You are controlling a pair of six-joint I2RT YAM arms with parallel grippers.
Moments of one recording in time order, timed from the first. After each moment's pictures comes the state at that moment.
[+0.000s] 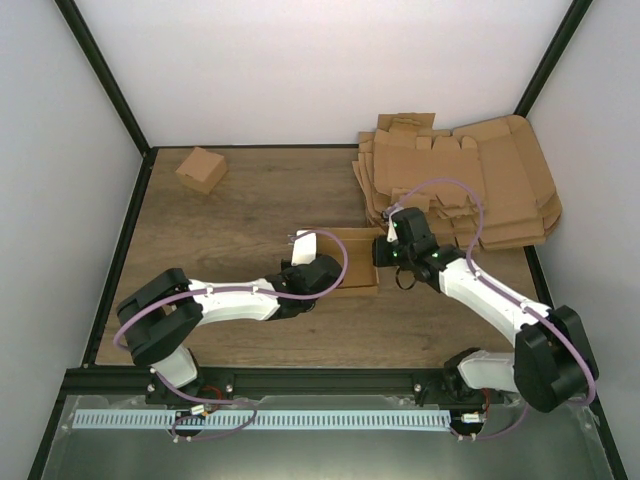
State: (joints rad) left arm -1.04 1.65 0.85 0.01 -0.85 -0.71; right arm 0.49 1.27 0.79 -0.31 -0.08 0.36
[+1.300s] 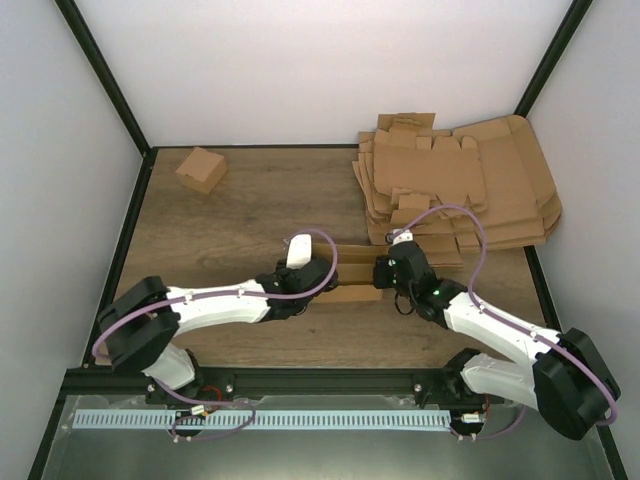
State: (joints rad) left arm -1.06 1.58 0.85 -0.18 -0.74 -0.80; right arm 0.65 1.09 0.50 -0.08 0.18 0.47
